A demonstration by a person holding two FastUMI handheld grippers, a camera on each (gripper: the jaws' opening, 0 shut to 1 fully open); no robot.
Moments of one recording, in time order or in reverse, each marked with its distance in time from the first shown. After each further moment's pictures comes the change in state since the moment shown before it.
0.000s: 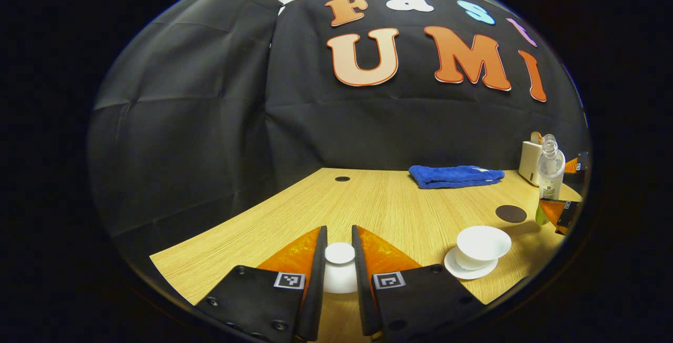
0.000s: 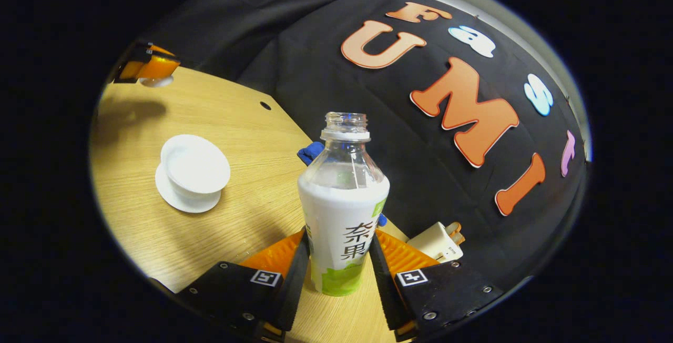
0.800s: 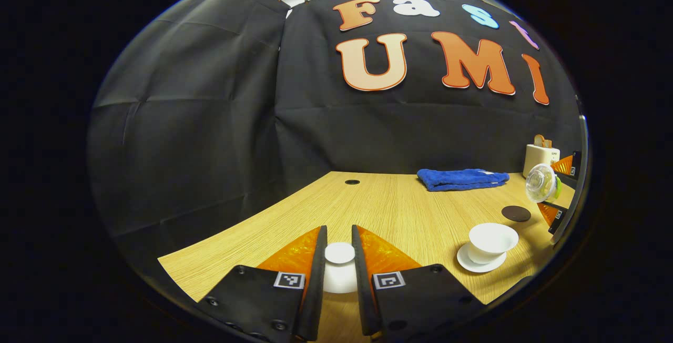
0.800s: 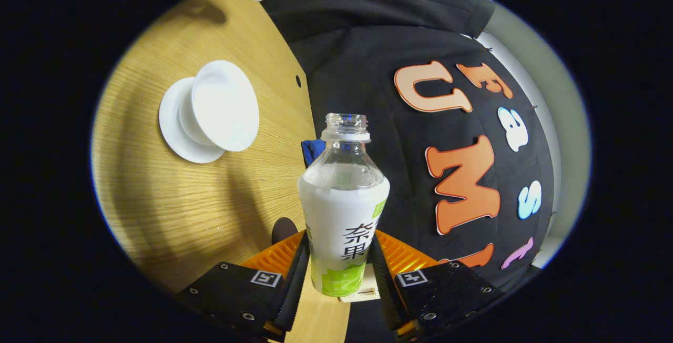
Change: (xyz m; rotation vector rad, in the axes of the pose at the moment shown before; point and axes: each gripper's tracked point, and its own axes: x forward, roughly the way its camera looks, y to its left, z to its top) left arm -0.005 0.027 -0.002 -0.003 -0.029 0.023; right arm 0.012 0.005 0.019 -0.554 -0.072 -0.138
